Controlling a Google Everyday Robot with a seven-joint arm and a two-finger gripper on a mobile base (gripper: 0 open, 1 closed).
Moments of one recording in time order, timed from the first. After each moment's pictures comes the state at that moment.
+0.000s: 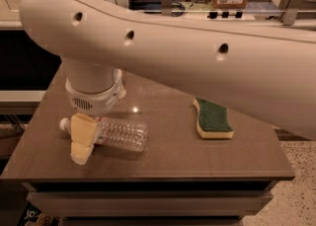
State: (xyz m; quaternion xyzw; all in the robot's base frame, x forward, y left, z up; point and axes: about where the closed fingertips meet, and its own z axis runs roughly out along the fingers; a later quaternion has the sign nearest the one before) arm 0.428 0.117 0.853 -0.58 0.81 0.01 0.08
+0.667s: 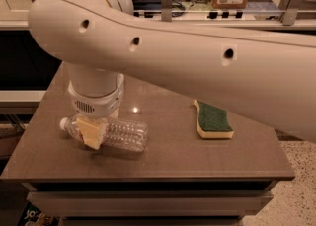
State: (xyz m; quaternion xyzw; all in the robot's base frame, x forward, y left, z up) arm 0.429 0.116 0.846 -0.57 0.82 0.02 0.09
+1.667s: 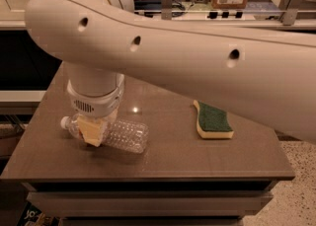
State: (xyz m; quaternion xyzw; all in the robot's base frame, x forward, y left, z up) arm 0.427 0.116 0.852 -0.57 0.82 0.01 0.10
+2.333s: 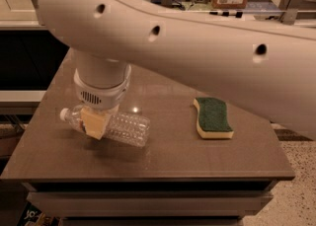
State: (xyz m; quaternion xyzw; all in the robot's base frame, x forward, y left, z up) arm 0.434 0.111 0.868 -0.57 0.81 0.03 0.12
